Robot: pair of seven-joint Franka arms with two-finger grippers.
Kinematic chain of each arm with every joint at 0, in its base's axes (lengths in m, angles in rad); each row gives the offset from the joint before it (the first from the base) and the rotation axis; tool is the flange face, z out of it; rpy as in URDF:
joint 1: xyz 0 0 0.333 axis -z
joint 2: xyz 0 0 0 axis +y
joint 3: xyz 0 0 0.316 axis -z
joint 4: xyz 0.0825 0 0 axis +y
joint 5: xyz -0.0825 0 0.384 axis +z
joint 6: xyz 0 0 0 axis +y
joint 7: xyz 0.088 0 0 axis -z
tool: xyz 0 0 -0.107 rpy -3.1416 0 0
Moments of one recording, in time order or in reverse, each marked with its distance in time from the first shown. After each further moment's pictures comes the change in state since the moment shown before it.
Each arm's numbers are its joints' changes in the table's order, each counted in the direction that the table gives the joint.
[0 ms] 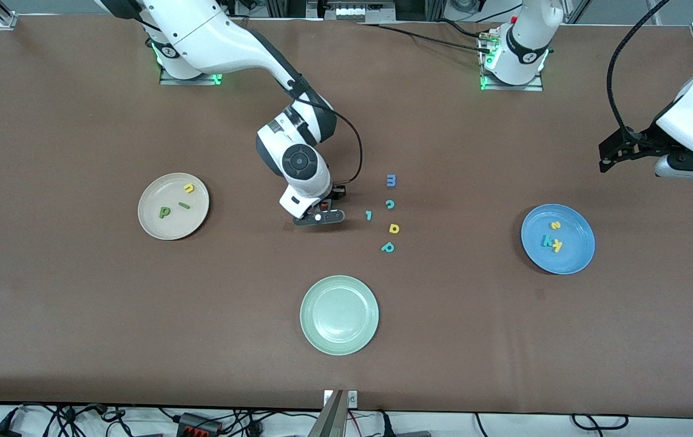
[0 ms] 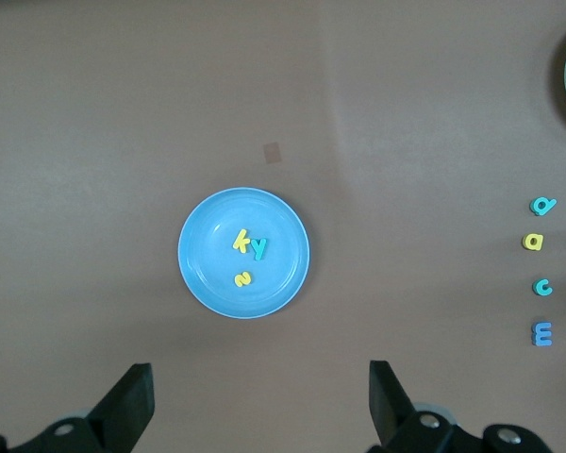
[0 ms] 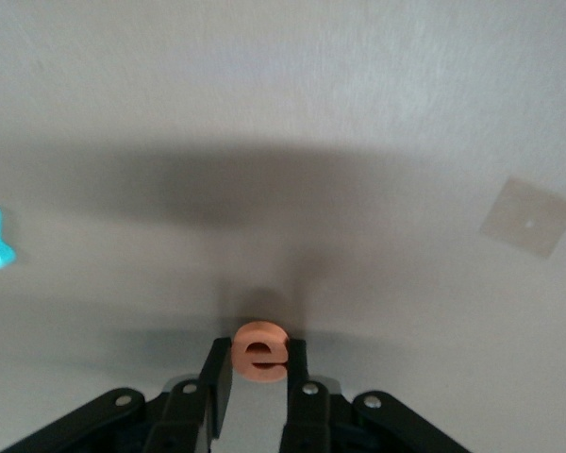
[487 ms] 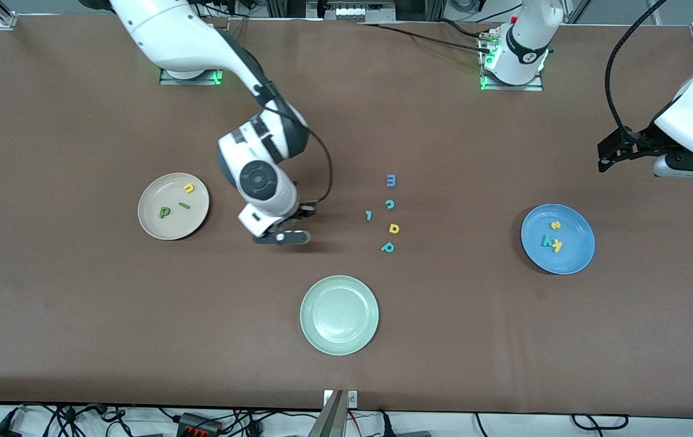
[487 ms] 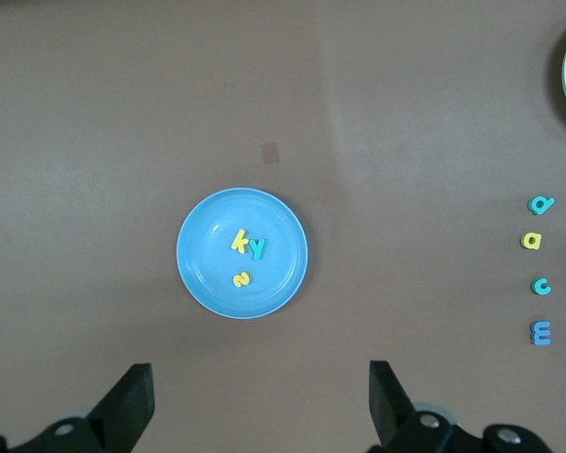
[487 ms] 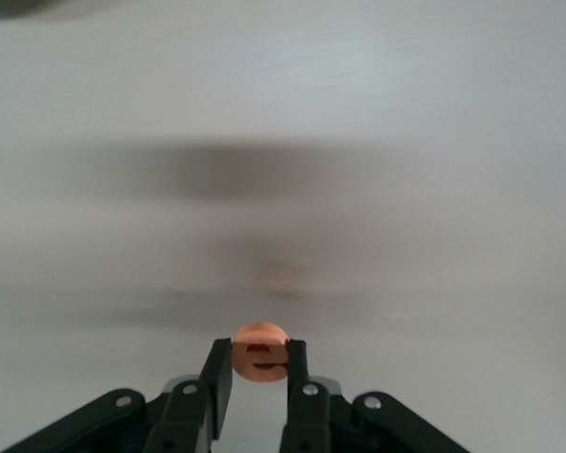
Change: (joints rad) left arm 0.002 0.000 0.003 0.000 0.000 0.000 0.000; right arm 0.124 -0.090 0.060 -0.043 -0.035 0.232 -0.036
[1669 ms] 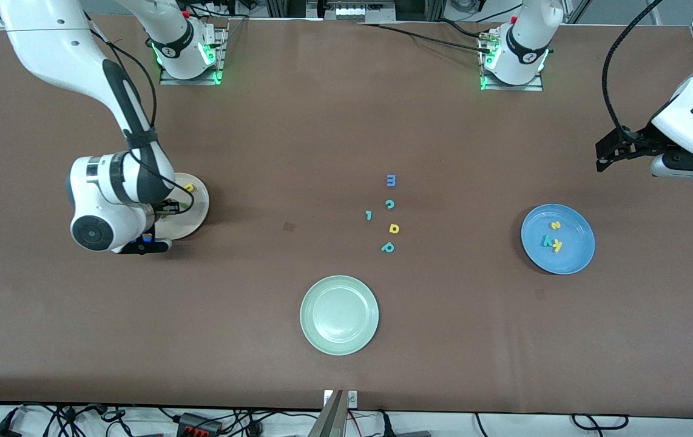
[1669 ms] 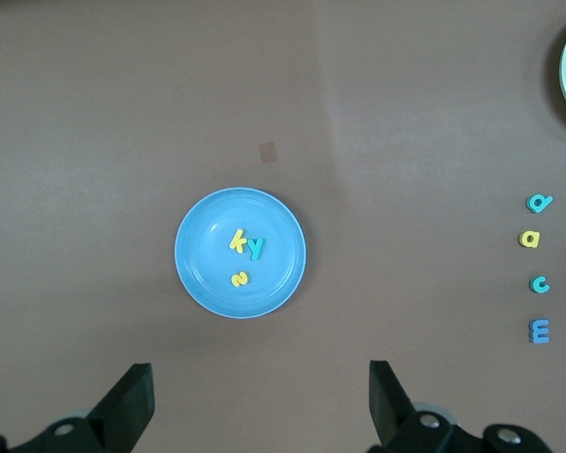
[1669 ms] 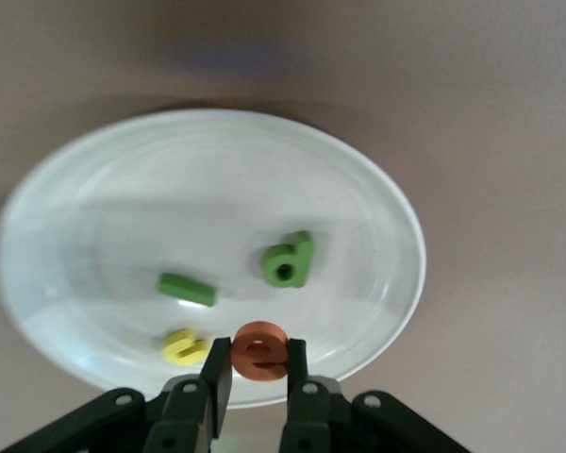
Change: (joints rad) left arm 0.001 0.000 0.004 0.000 0.000 0.002 0.000; right arm 0.339 -0.087 0.139 0.222 -0.071 0.212 -0.489
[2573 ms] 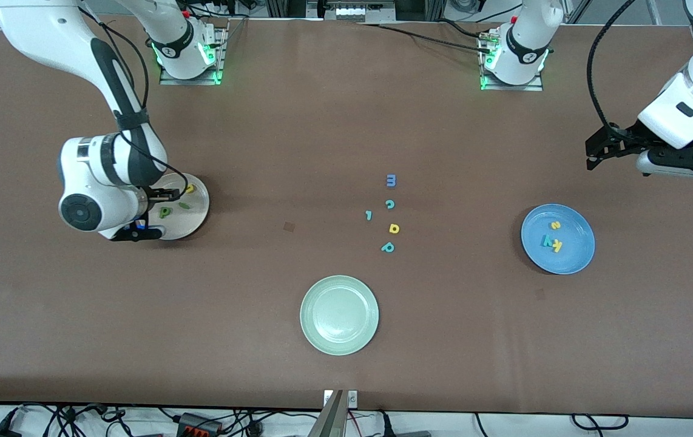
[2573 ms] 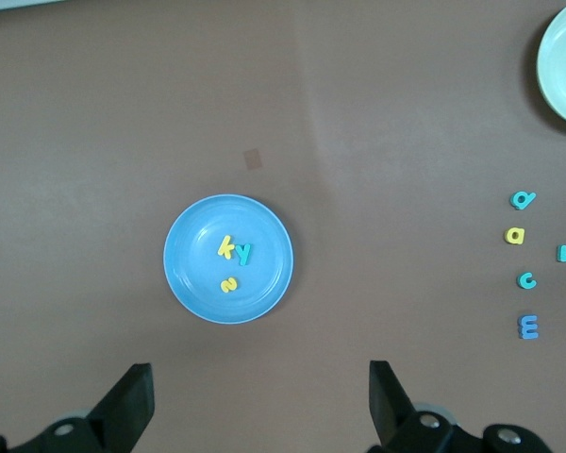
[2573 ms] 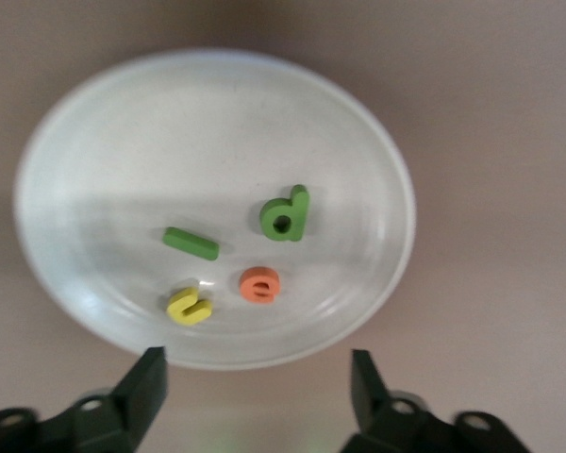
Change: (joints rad) left arm 0.005 0.000 0.035 -0.014 0.000 0.000 -0.001; right arm 0.002 -0.114 -0.010 0.044 0.005 0.030 0.039
